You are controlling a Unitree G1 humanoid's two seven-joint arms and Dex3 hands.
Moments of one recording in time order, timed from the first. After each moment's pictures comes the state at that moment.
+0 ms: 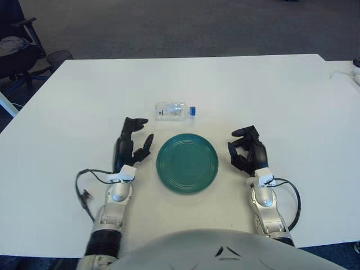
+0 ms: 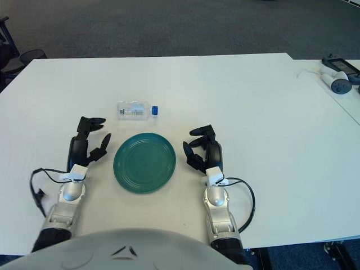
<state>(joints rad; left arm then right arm) 0.09 0.19 0.06 0.22 0.57 -0.59 0.40 0.20 0.03 0.07 0.16 -0.20 -0.37 -0.22</state>
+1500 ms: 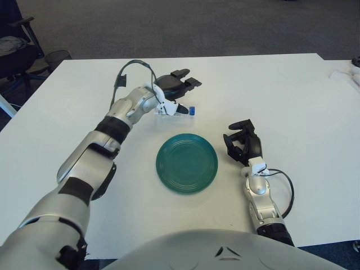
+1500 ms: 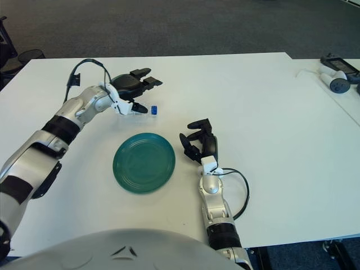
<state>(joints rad) -0.90 0.32 -0.53 0.80 0.84 -0.48 -0.26 0.10 0.05 0.07 0.24 -0.21 -0.34 -0.24</state>
